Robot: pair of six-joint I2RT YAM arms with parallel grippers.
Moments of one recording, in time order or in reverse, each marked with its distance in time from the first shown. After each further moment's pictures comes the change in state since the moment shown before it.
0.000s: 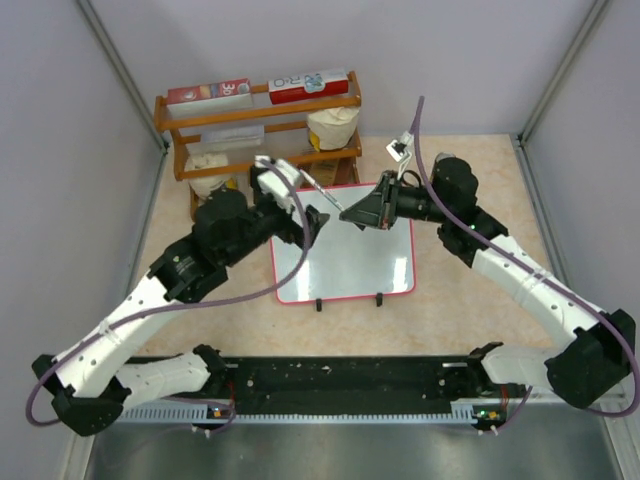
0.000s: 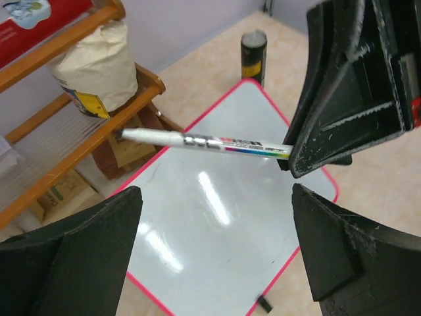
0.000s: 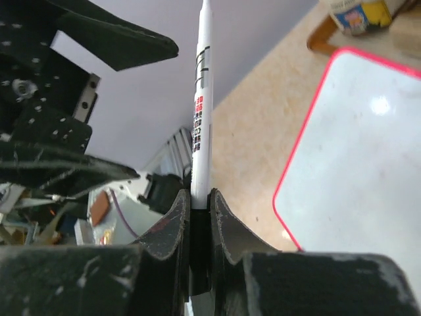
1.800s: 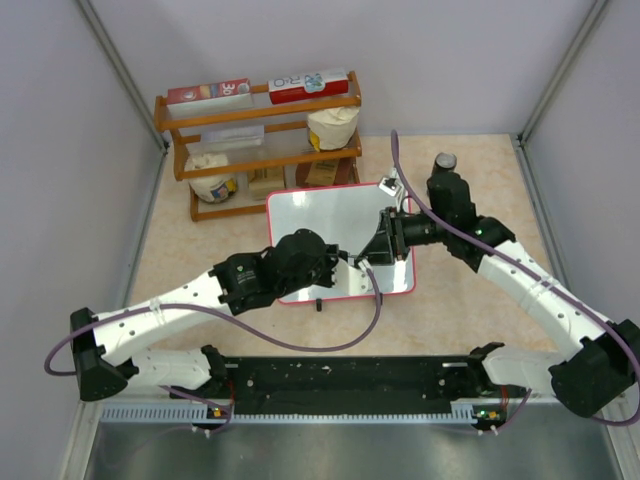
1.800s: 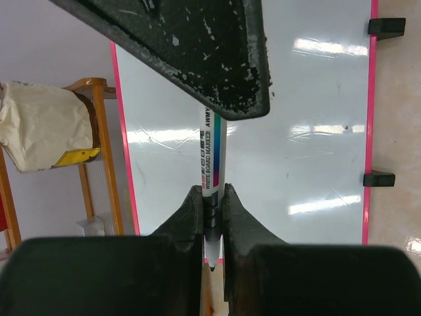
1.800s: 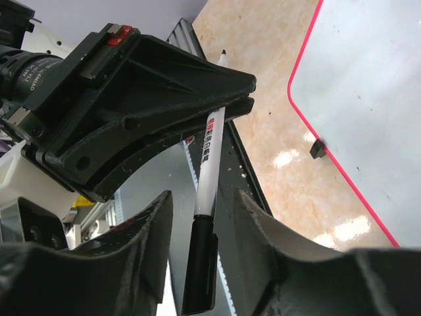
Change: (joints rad) left arm -0.356 0.187 -0.107 -0.211 -0.212 0.865; right arm -0.014 -0.050 -0.019 -0.538 -0.177 -0.277
